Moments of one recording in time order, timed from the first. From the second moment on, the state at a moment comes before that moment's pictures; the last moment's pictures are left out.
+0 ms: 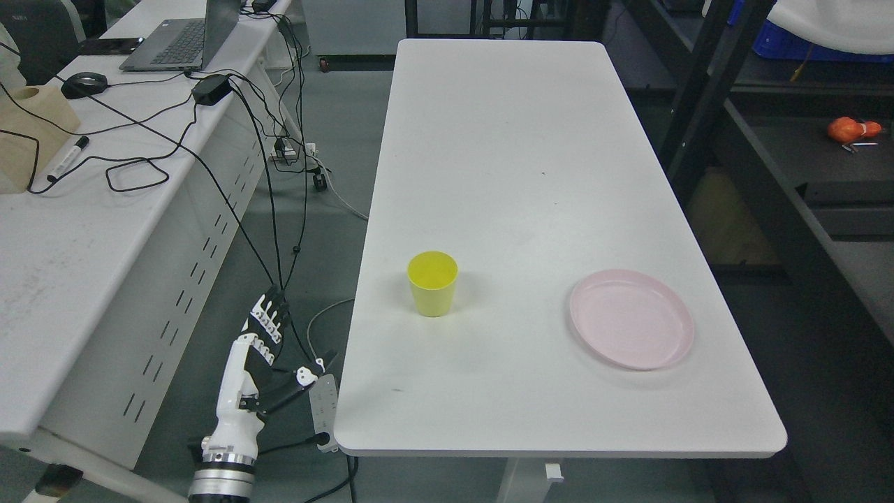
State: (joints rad) left arm 0.02 0.00 -0.01 -1.71 0.12 -0.14 -0.02; right arm 0.00 0.00 0.00 -0.24 0.00 0.09 -0.11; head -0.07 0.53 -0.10
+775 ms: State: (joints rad) left arm -0.18 0.03 0.06 -1.53 0.29 -0.11 -0.02; right arm 0.00 0.00 0.00 -0.24 0.00 0.09 -0.12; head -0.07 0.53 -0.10
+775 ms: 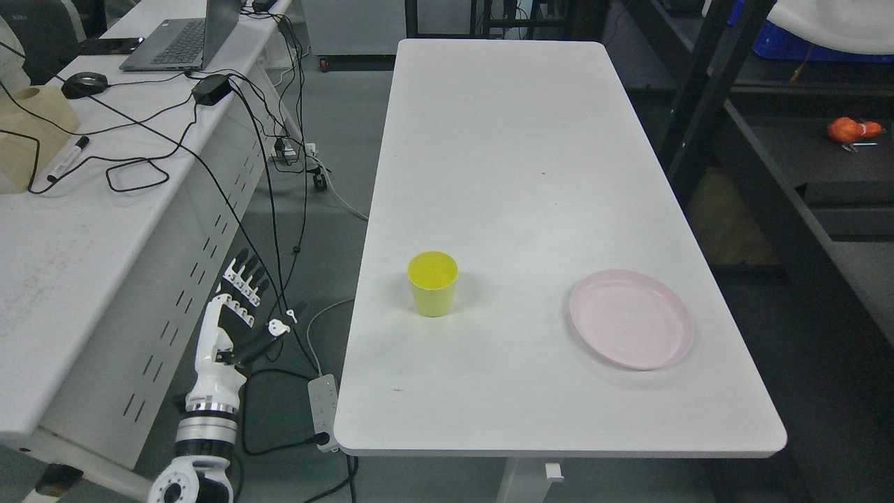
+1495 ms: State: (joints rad) left arm -0.47 0.06 0.05 -1.21 0.35 -0.12 -0.24; right arm 0.00 0.00 0.00 -0.24 0.00 0.09 -0.12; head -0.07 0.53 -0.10
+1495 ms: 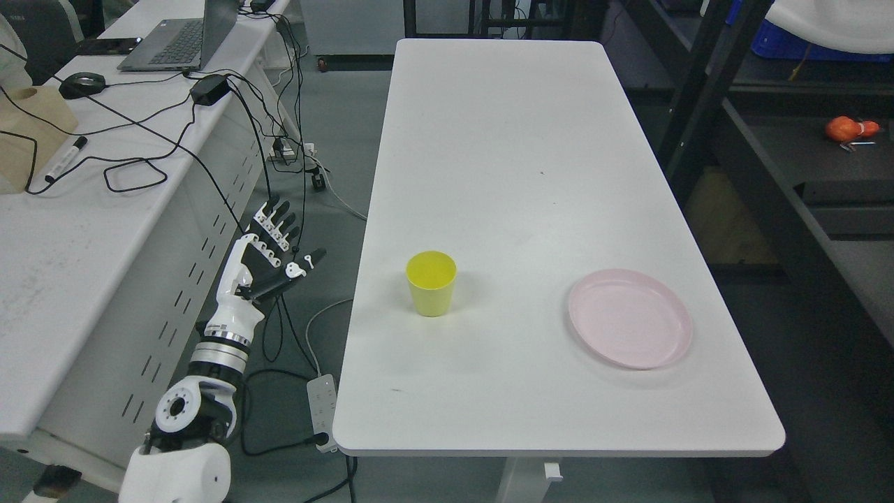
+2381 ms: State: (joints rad) left arm -0.65 0.02 -0.14 -0.91 0.32 -0.12 -0.36; right arm 0.00 0.00 0.00 -0.24 0.00 0.09 -0.12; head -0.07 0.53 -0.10
